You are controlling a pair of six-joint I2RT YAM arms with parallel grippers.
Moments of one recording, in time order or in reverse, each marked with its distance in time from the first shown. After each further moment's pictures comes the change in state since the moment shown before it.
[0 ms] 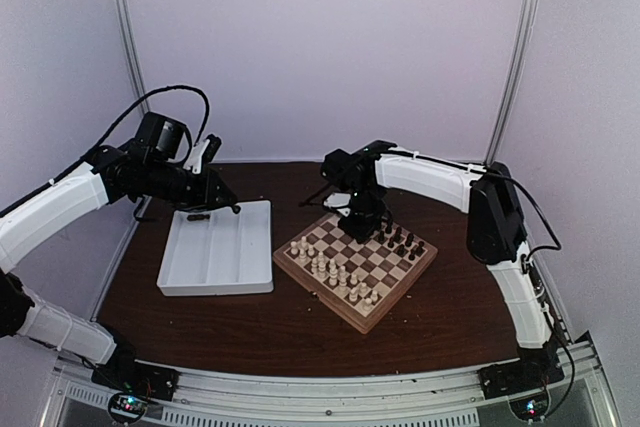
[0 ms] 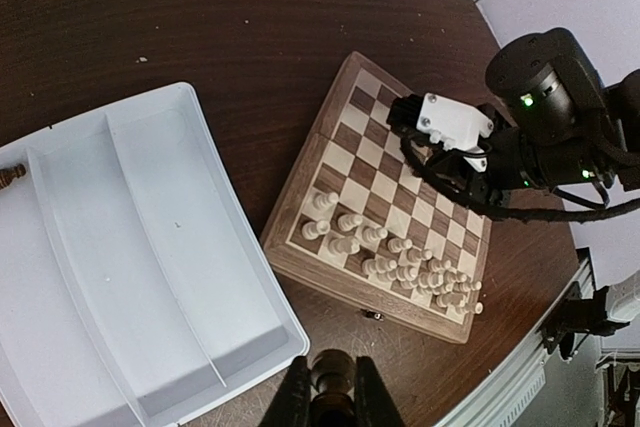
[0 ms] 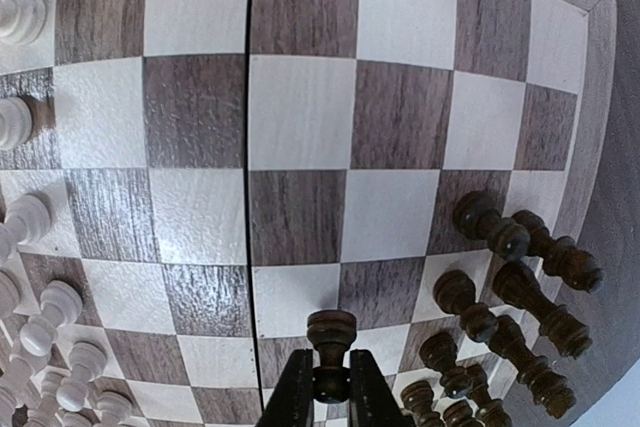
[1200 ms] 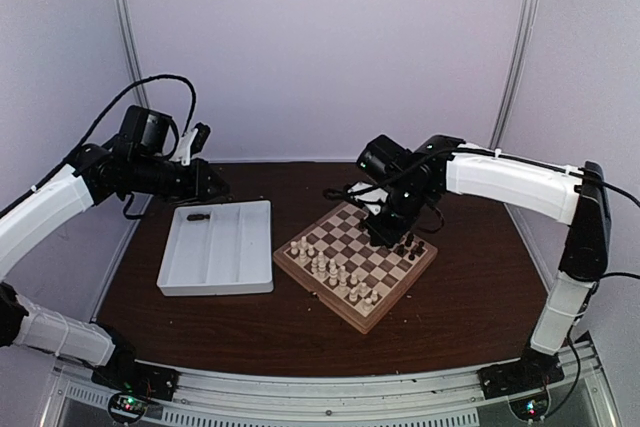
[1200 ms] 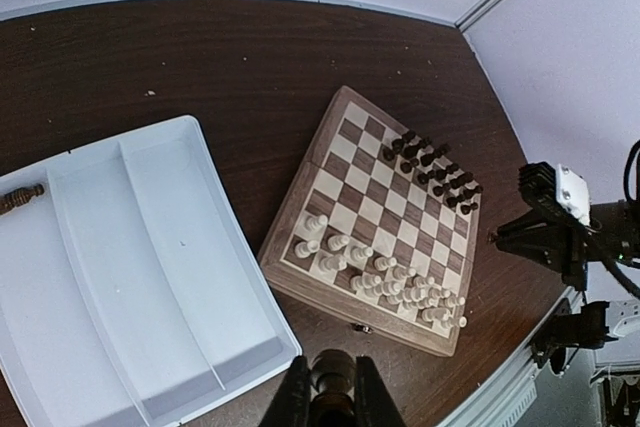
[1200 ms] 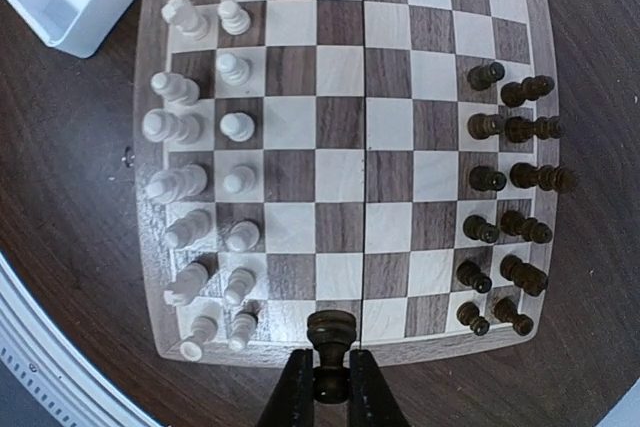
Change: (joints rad) left arm 0.000 -0.072 0.018 -0.006 -0.022 -0.018; right arm 0.074 -0.574 -0.553 0.211 -0.111 0.124
